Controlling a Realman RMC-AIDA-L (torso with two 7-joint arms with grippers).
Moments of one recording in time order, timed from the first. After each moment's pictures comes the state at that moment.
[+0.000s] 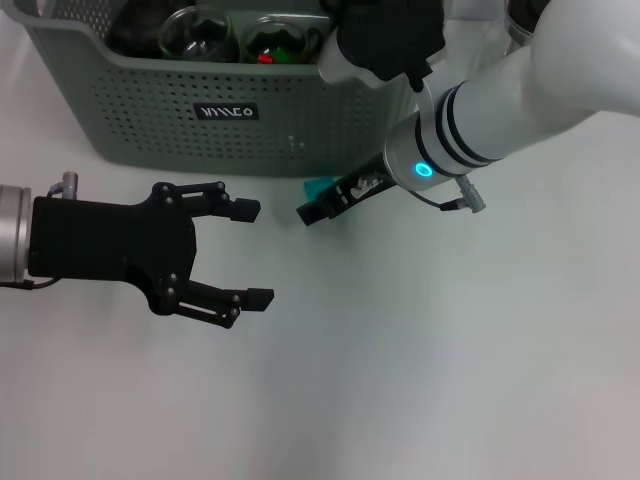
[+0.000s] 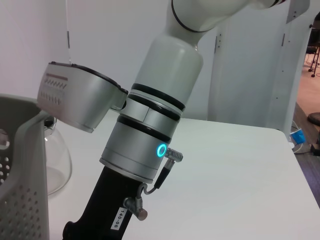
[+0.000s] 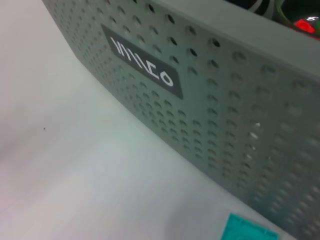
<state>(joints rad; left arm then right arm) -0.40 -2.17 0.72 1.08 2.12 1.88 -1.33 0.98 2.12 -1.88 -0.61 -2.14 -0.75 2.74</state>
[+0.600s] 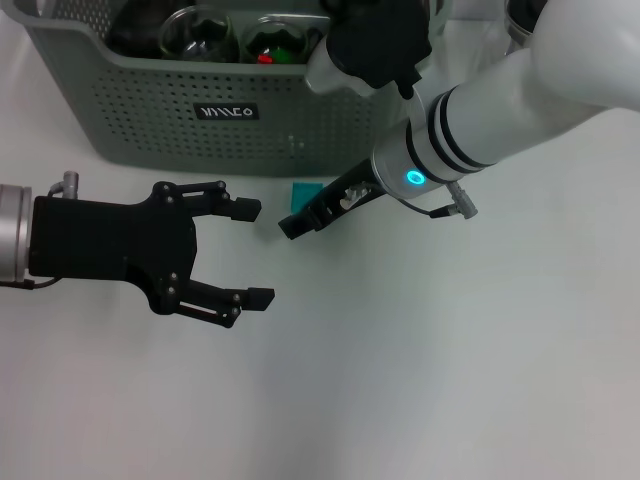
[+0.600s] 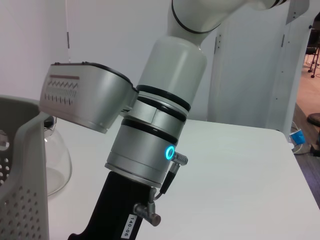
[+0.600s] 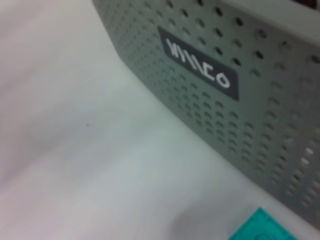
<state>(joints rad) -0.40 -2.17 0.72 1.08 2.12 1.88 -1.33 0.98 2.12 -1.88 -0.61 -2.04 -0.78 2.63</state>
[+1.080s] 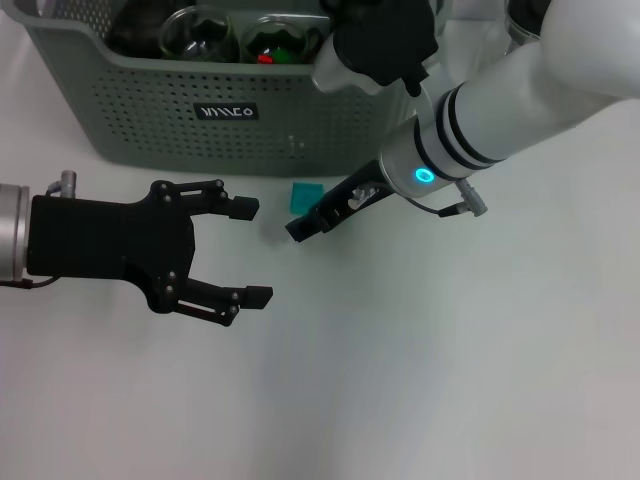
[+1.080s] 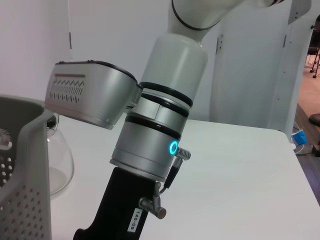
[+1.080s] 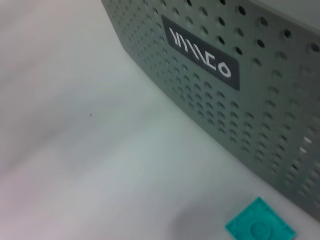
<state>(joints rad) -0.40 -2.17 0.71 1.08 2.12 1.88 -1.34 0.98 2.10 -1.87 -0.62 -2.04 -0.82 2.62</state>
